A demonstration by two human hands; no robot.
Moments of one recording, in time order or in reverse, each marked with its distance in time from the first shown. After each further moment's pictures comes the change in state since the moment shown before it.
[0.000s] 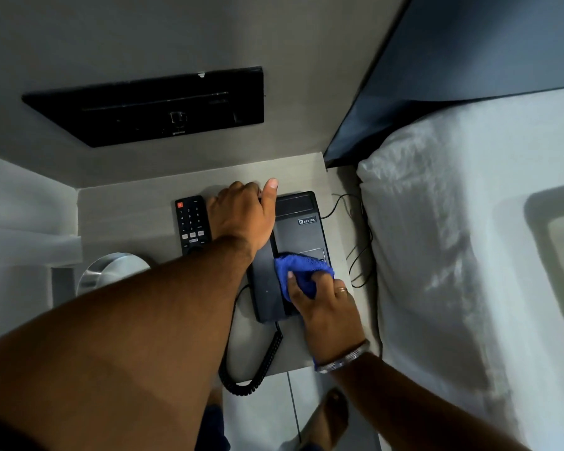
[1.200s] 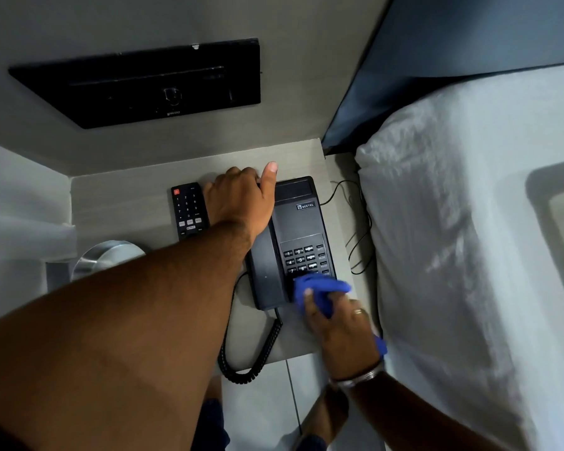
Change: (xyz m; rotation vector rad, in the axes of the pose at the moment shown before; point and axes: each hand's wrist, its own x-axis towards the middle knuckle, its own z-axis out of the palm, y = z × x) left_hand 0.001 -0.002 0.000 0.036 0.011 0.007; right_hand -0.059 0.010 0.040 -0.021 0.133 0.014
